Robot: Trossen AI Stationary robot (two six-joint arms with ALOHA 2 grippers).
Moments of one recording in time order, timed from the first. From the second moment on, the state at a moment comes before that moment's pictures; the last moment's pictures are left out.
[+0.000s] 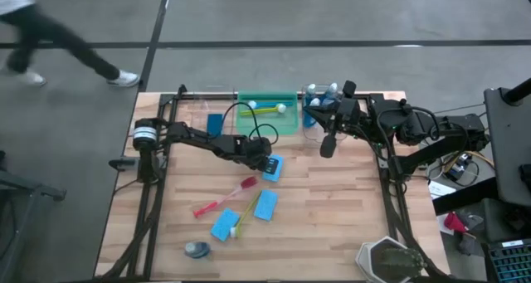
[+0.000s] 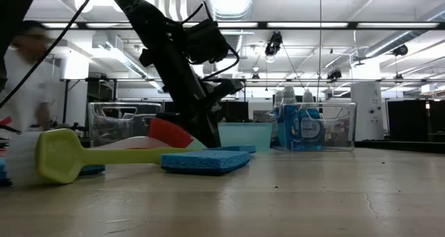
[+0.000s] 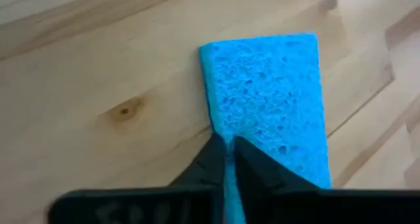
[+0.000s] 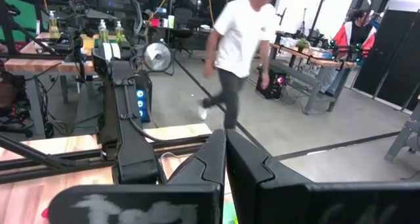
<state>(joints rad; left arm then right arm) 0.11 1.86 1.09 -0.20 0.00 -1.03 0.14 1.18 1.38 -0.28 0.54 -0.06</state>
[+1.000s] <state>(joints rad) 0.30 1.18 1.12 -0.87 -0.31 -1.05 0.14 1.18 1.38 -0.26 0.54 -0.06</state>
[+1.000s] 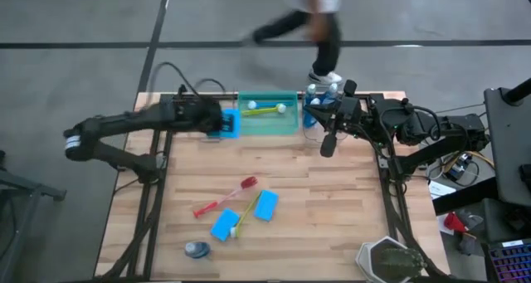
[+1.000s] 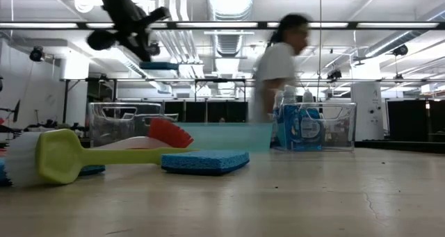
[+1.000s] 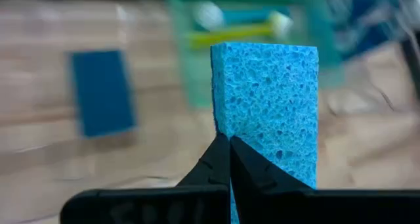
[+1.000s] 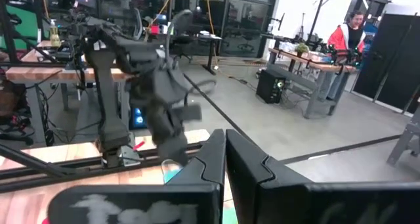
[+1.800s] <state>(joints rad) 0.81 1.28 1.04 -0.85 -0.14 -0.72 0.14 1.18 1.38 -0.26 0.54 -0.03</state>
